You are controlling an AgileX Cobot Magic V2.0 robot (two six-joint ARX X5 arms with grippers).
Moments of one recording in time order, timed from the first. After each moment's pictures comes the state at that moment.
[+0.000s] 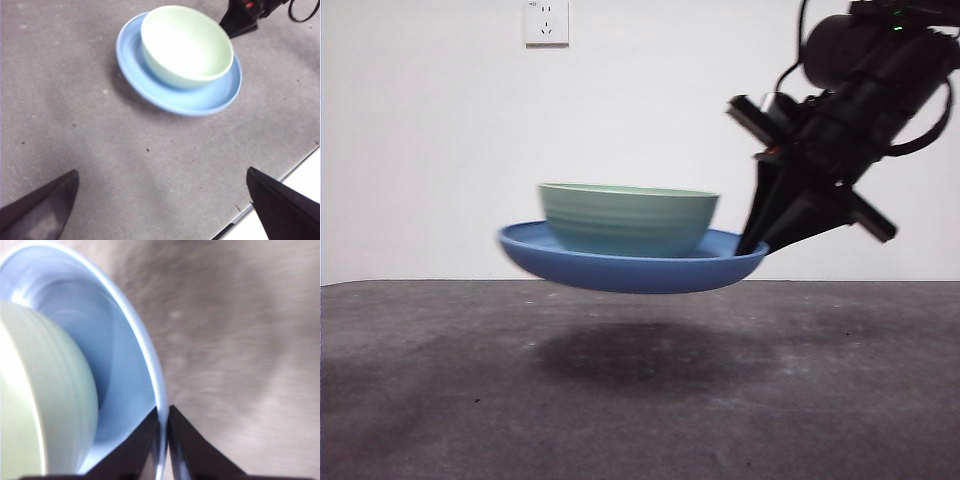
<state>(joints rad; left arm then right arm) -0.54 0.44 0.80 -0.94 0.16 -0.07 0.35 1.65 1.12 -0.54 -0.57 0.35</state>
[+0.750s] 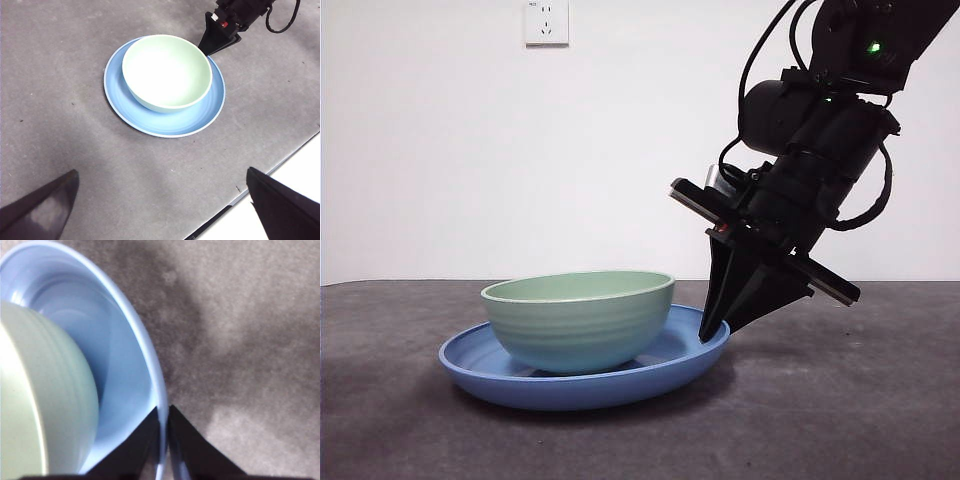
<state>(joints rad) -0.54 0.44 0.80 -1.01 0.16 -0.07 0.45 1.80 1.12 -0.47 -0.48 0.41</state>
